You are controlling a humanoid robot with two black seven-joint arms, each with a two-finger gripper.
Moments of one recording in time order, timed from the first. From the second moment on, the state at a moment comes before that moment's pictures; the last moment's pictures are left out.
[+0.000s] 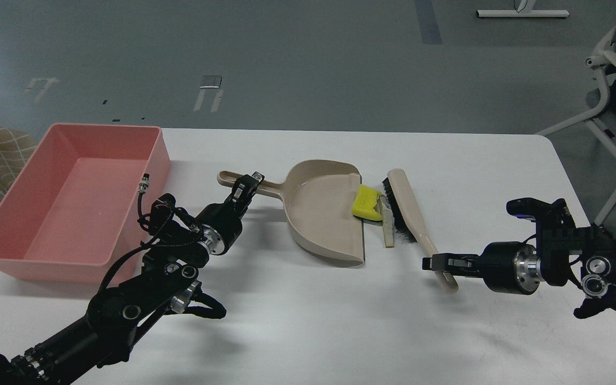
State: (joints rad) left arm -0.37 0.21 -0.77 -1.11 1.10 0.23 -0.09; right arm 0.71 -0.67 0.32 1.39 -1.27 0.49 -0.04
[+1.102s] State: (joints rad) left arm -0.36 0.22 -0.80 -1.19 0.94 0.21 -0.11; right arm 0.81 -0.95 0.32 1.53 -1.16 0.49 -0.02
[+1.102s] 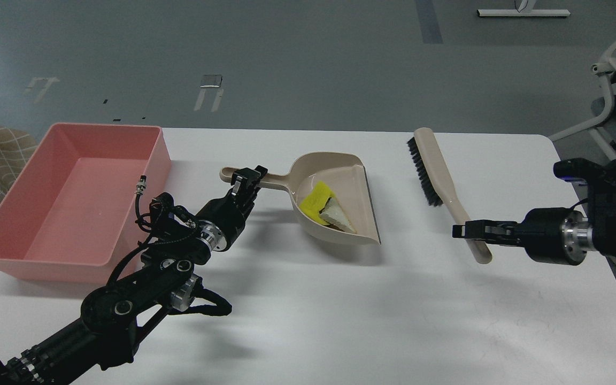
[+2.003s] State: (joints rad) left arm -0.20 0.77 -1.25 -1.40 0.53 0.00 -0.12; right arm 0.64 -1.08 0.33 1.59 -1.14 0.43 0.03
